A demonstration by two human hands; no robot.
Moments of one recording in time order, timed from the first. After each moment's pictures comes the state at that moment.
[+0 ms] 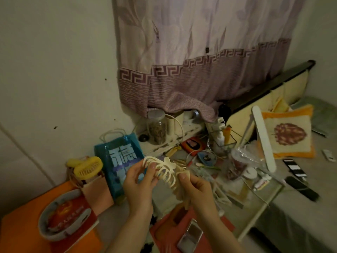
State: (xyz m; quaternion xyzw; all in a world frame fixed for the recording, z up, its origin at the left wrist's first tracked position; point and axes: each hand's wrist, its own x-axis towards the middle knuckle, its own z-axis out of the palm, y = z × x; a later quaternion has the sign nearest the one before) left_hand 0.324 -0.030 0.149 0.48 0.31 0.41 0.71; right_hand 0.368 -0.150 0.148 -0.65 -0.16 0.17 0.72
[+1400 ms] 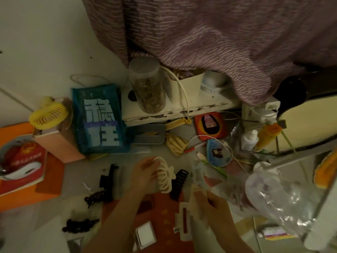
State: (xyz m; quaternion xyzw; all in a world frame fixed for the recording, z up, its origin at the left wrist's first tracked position) left_hand 0.532 -0.040 -0.043 0.47 0.58 0.20 0.64; right_hand 0.645 -0.230 -0.035 -0.77 -0.13 0.43 0.45
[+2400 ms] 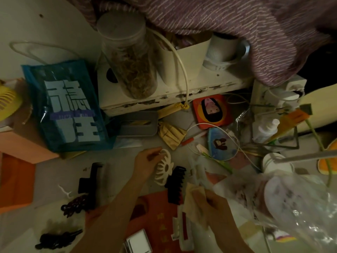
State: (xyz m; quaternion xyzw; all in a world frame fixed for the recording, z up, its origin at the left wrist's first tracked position) left_hand 0.566 0.002 -0.140 0.65 0.50 0.13 0.56; right_hand 0.656 -0.206 -0.083 -0.75 -0.11 0.45 0.46
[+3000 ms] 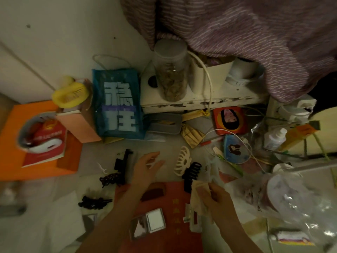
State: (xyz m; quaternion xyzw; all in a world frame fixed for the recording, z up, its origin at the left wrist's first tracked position) left_hand 0.485 -0.040 -0.071 0.61 0.56 0.23 0.52; right_hand 0.631 -0.211 -0.035 -0.74 -0.22 0.44 0.46
